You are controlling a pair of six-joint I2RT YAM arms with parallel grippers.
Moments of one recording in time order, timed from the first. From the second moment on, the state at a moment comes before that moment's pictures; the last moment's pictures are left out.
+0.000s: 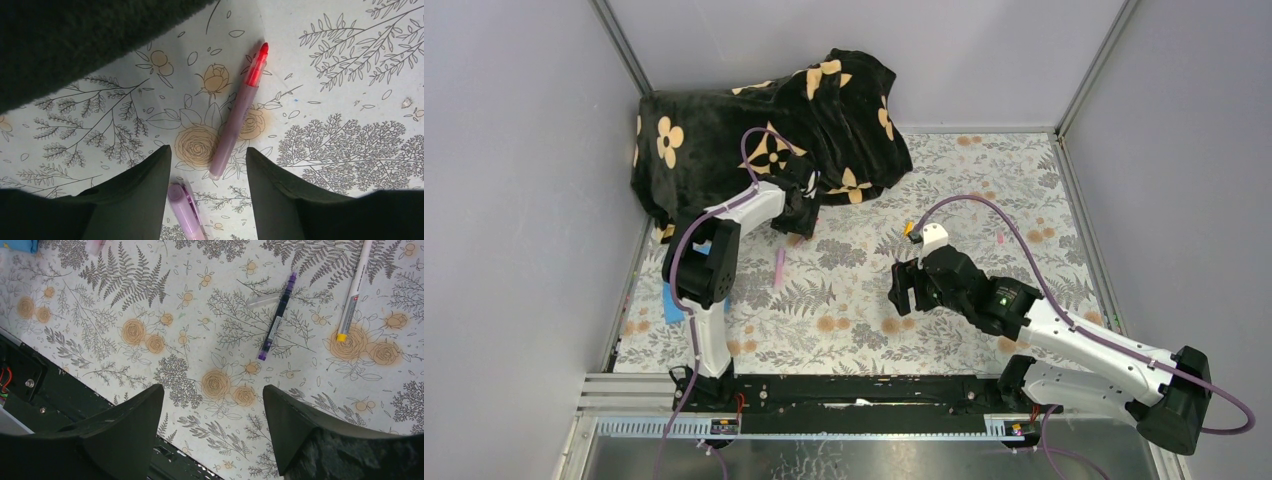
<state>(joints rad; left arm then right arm) -0.33 1.97 1.39 -0.60 -0.06 -0.10 0.95 0.96 0.76 -0.50 0.20 0.45</state>
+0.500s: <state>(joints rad) -0.33 2.01 1.40 -0.60 0.01 -0.10 0.95 0.98 0.76 -0.50 0.16 0.44</state>
